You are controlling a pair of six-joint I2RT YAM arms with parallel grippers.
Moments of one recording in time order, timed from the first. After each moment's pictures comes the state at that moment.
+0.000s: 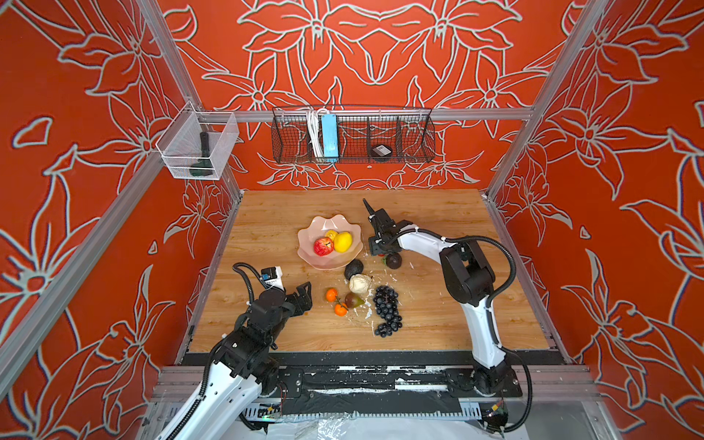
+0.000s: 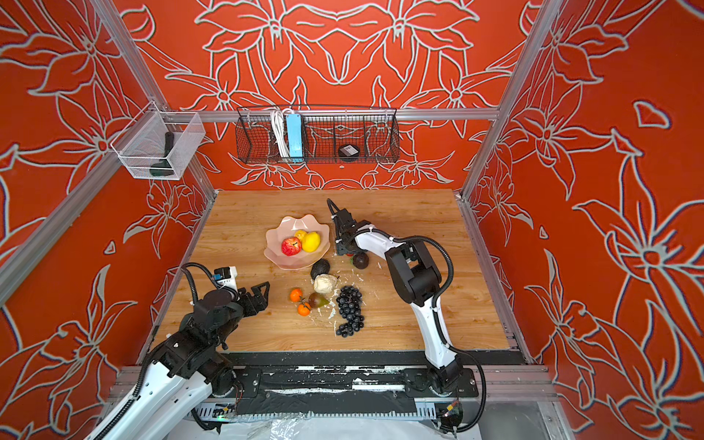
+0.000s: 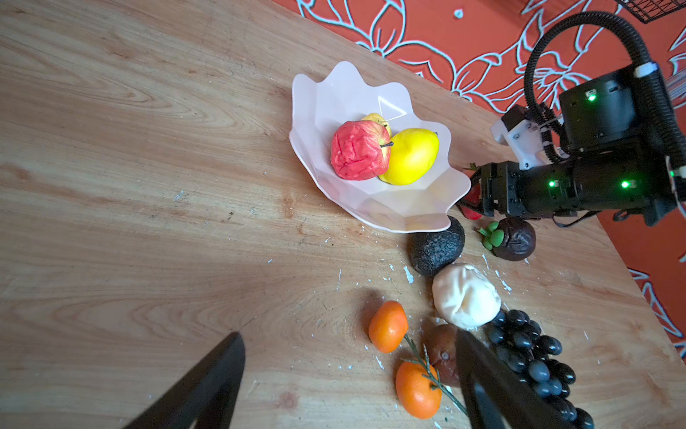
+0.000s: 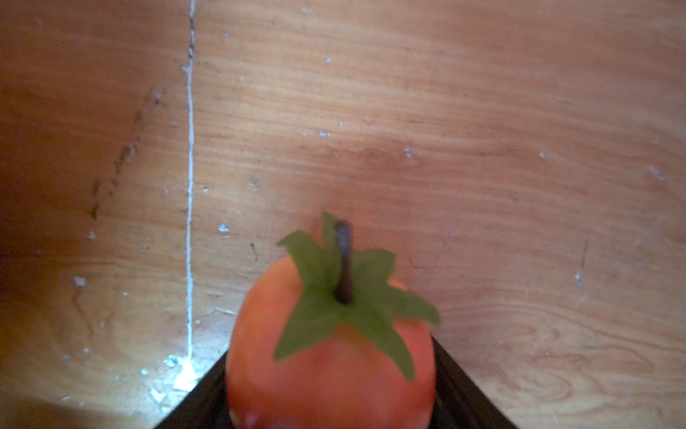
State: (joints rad) left arm -0.44 0.40 0.38 -0.49 -0.24 -0.61; right arm 0.56 2.20 1.66 -0.58 0.20 0.38
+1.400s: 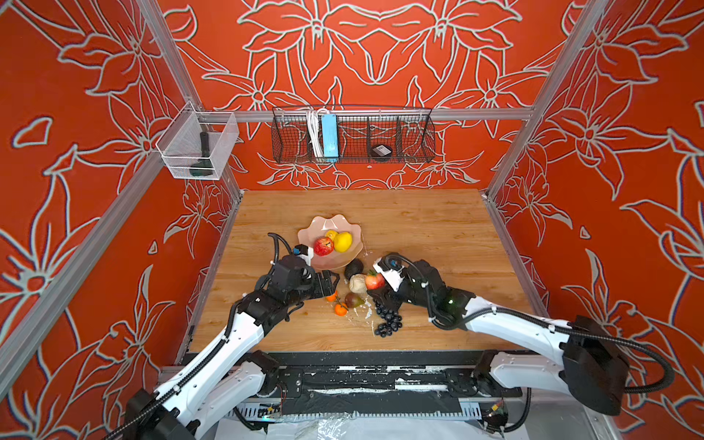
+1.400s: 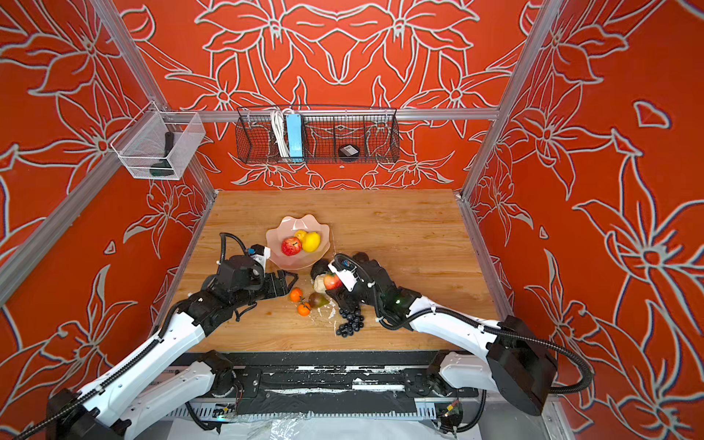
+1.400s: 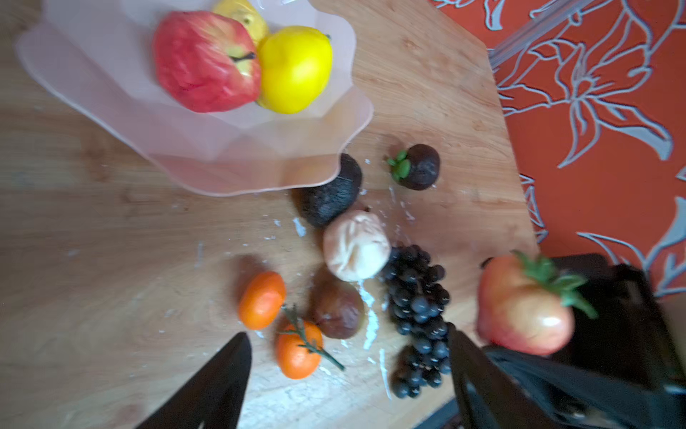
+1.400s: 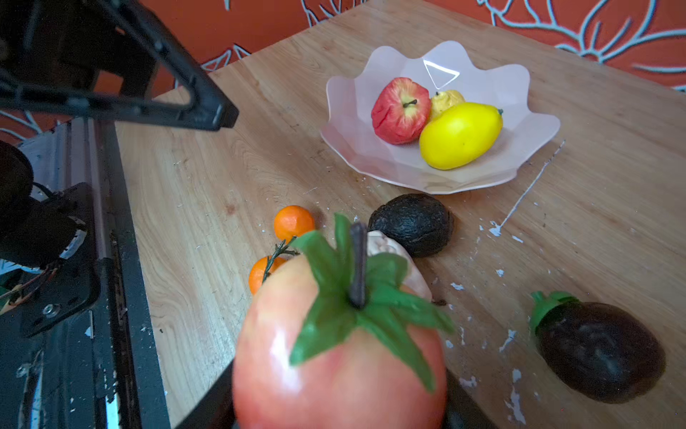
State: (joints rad) left arm -0.44 0.89 0.68 -0.44 0.21 -0.65; right arm 0.83 1.21 0.59 0.13 -0.17 0.02
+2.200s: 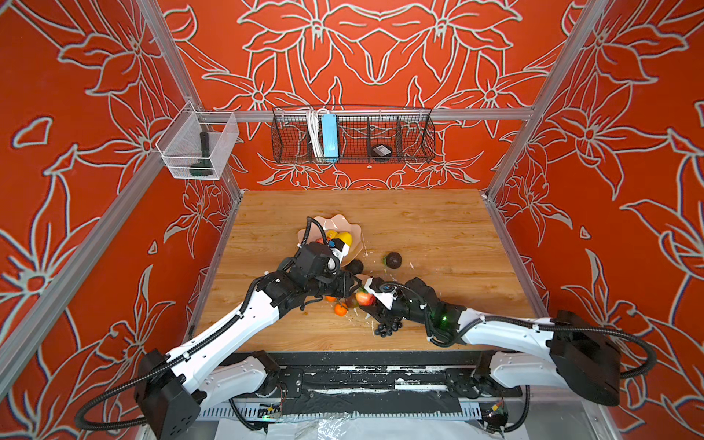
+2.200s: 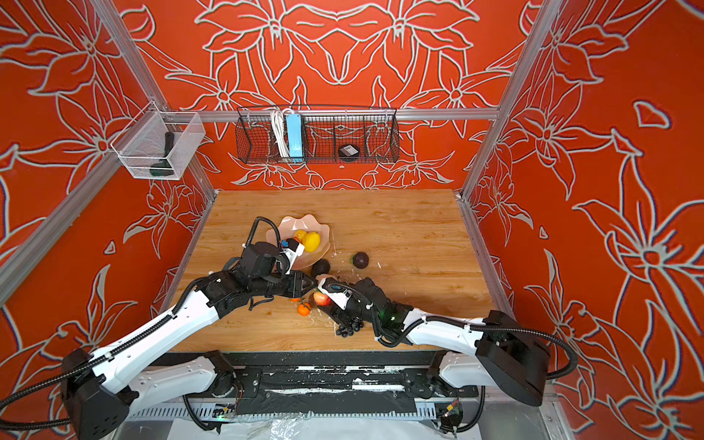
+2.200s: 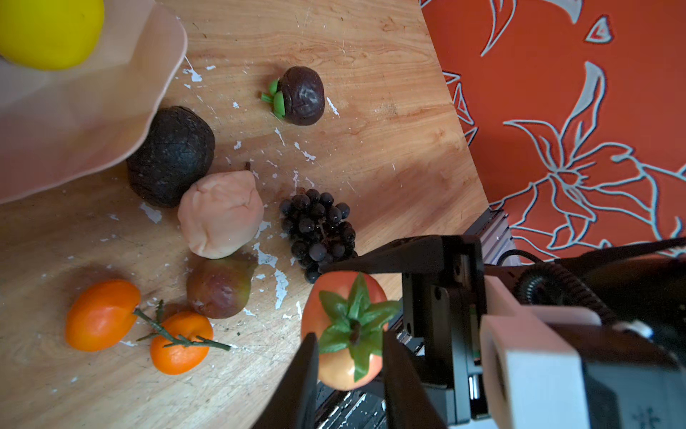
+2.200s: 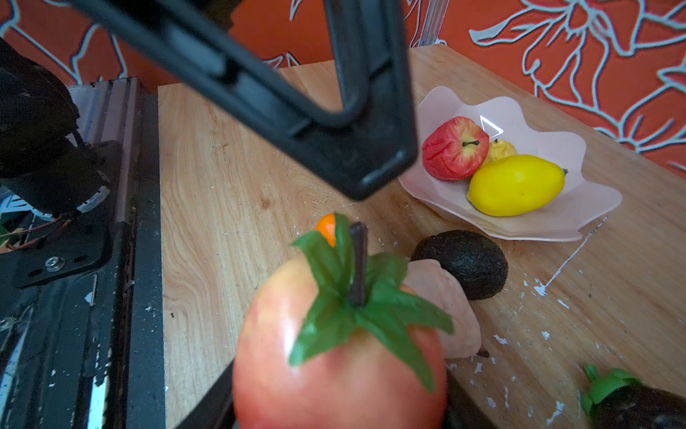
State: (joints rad) left arm -0.63 1.09 0.90 -0.52 0.34 -0.58; right arm 0.97 1.26 0.49 0.37 -0.12 -0.10
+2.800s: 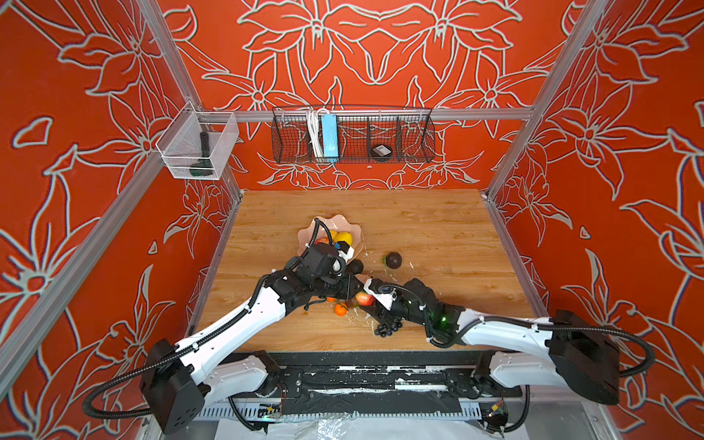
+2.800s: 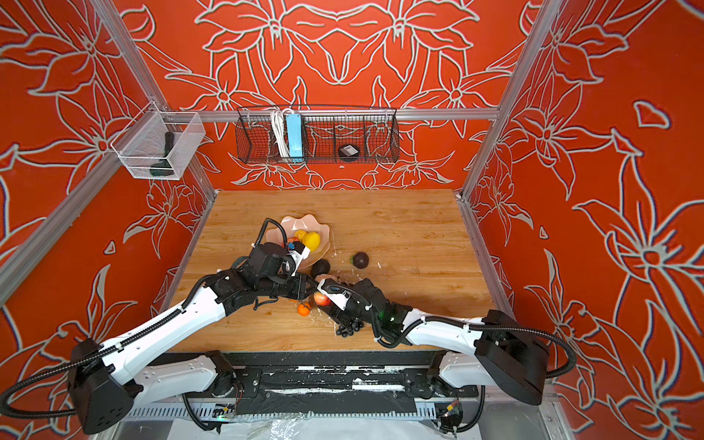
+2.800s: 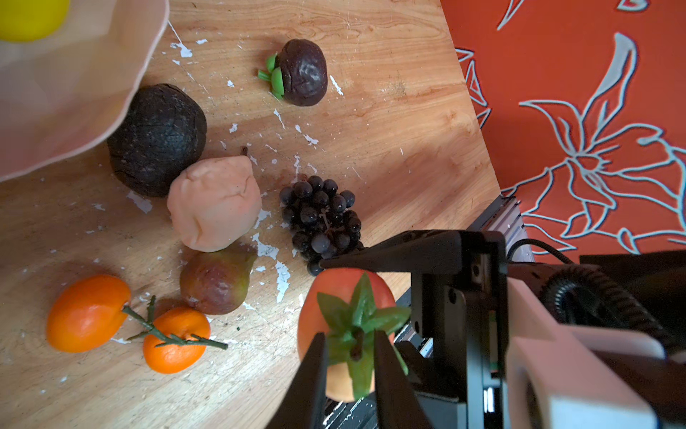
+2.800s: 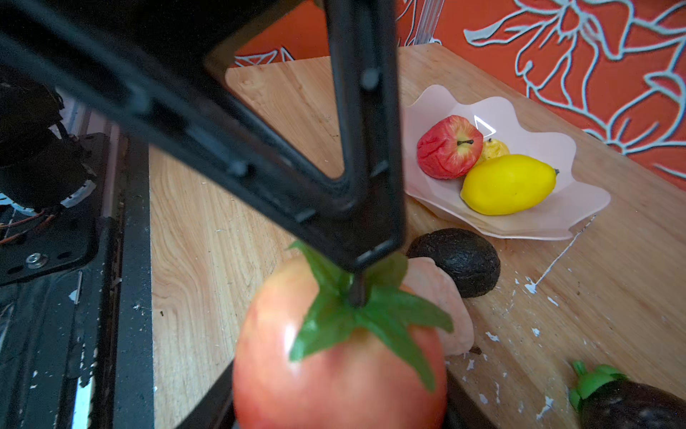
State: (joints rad) left arm -0.66 1.13 0.90 -0.53 0.34 -0.57; right arm 0.98 1.26 0.49 0.37 -0.09 -0.12
